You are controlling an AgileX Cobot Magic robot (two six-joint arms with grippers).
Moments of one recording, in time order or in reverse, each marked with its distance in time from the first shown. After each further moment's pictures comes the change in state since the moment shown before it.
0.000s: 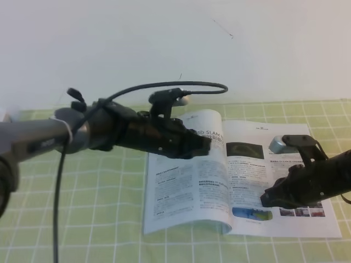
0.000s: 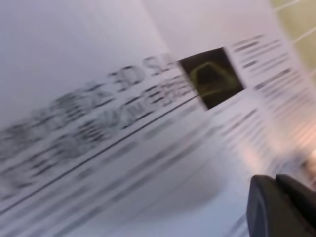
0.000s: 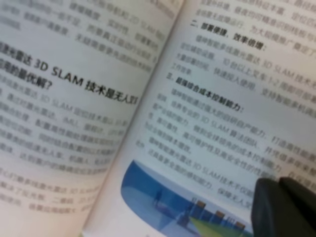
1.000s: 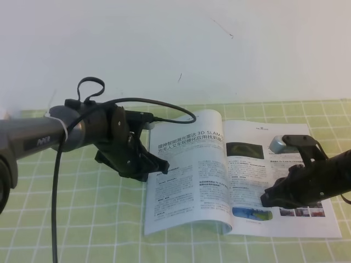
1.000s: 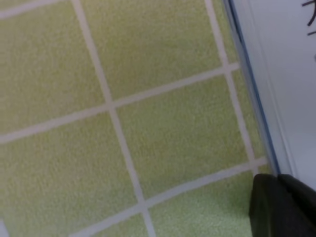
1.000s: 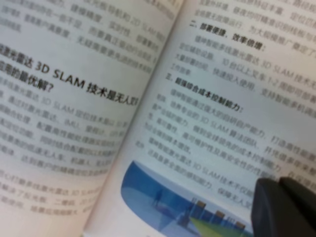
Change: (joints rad) left arm 0.018 0.018 -0.006 1.065 -0.013 -0.893; right arm 0.000 0.000 0.000 -0.005 0.000 0.023
